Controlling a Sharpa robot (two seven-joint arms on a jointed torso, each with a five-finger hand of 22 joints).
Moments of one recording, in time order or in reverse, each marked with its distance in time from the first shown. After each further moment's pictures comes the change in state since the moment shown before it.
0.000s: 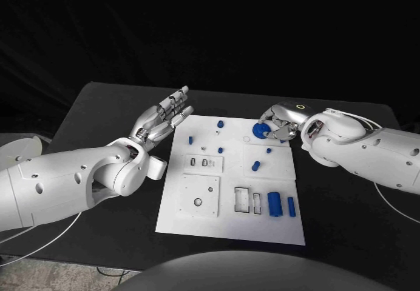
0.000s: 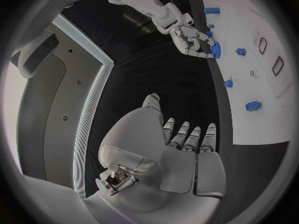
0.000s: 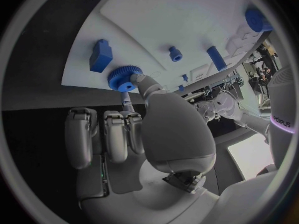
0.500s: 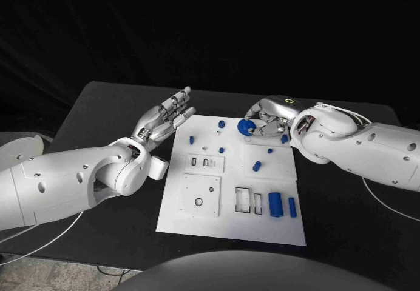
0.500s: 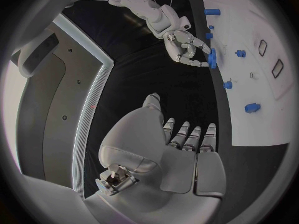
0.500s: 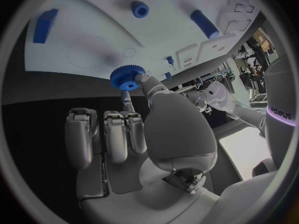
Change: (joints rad) left arm -0.001 0.003 0.000 0.000 0.001 0.007 -0.005; left_hand 0.012 -0.004 0.003 -0.003 0.008 0.000 0.000 0.000 0.000 -0.002 0.006 0.004 0.001 0.007 0.007 0.000 0.002 0.000 0.000 0.000 0.000 0.001; right arm 0.038 0.042 -0.003 0.067 0.048 -0.015 0.014; right_hand -0.060 0.004 0.000 0.031 -0.005 0.010 0.000 0.046 0.000 0.000 0.000 0.000 0.000 0.000 0.000 0.000 0.000 0.000 0.000 0.000 0.011 0.001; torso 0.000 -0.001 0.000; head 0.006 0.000
